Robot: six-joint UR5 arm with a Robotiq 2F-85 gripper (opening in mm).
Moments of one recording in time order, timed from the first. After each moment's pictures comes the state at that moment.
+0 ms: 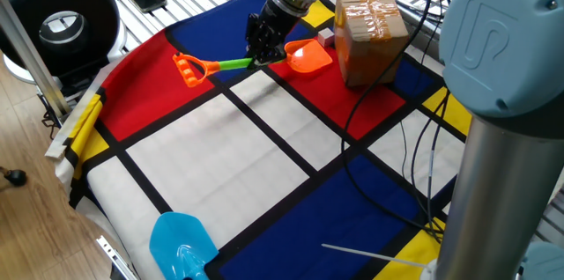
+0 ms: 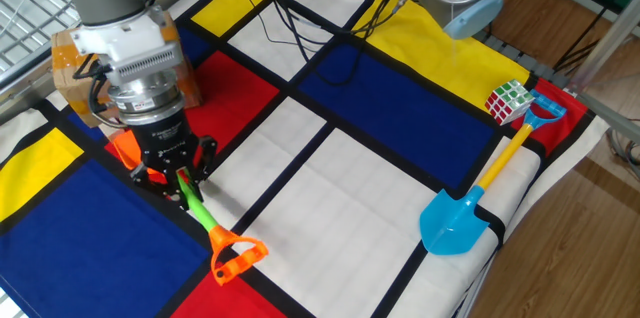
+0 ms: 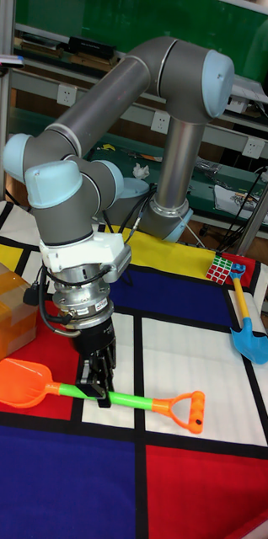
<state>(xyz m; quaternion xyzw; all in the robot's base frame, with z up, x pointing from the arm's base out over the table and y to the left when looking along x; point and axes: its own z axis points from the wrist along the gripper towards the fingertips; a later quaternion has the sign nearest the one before) 0.666 -0.011 0.045 -0.59 0.78 0.08 0.20</state>
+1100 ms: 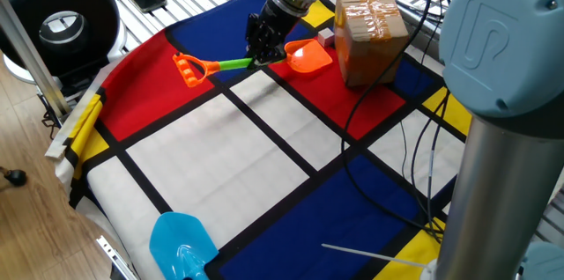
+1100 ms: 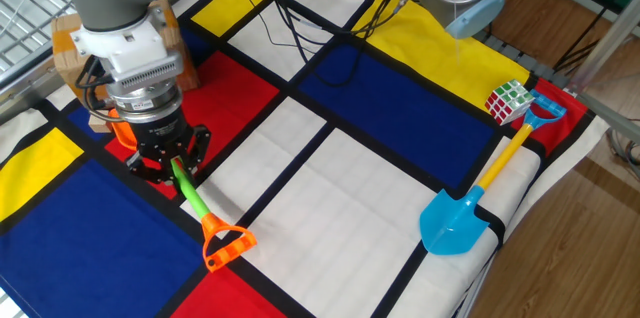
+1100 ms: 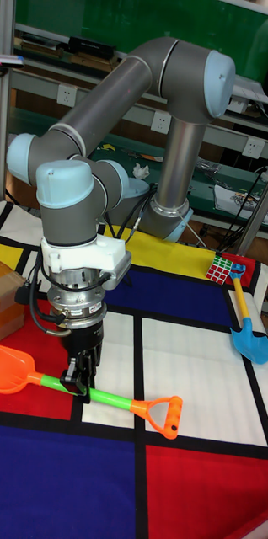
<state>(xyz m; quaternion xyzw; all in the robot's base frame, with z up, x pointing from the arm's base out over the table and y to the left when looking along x) 0.655 -0.035 0.035 -0.59 0.79 0.05 0.15</state>
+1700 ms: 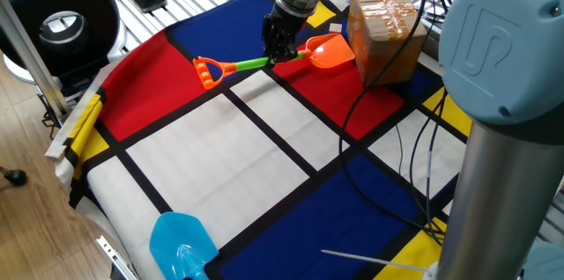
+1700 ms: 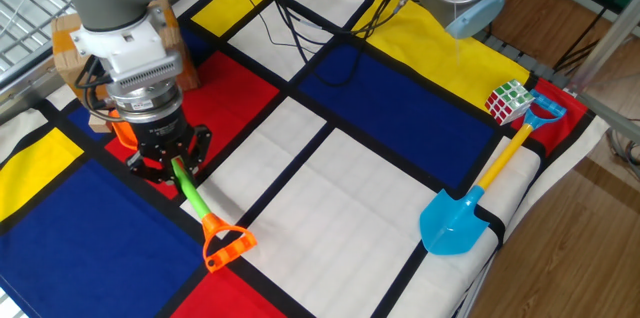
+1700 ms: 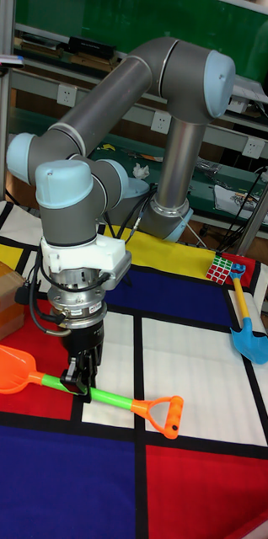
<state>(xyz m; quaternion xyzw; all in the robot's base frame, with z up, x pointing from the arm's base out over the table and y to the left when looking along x) 0.653 -0.035 0.035 -0.58 0.80 0.06 0.15</state>
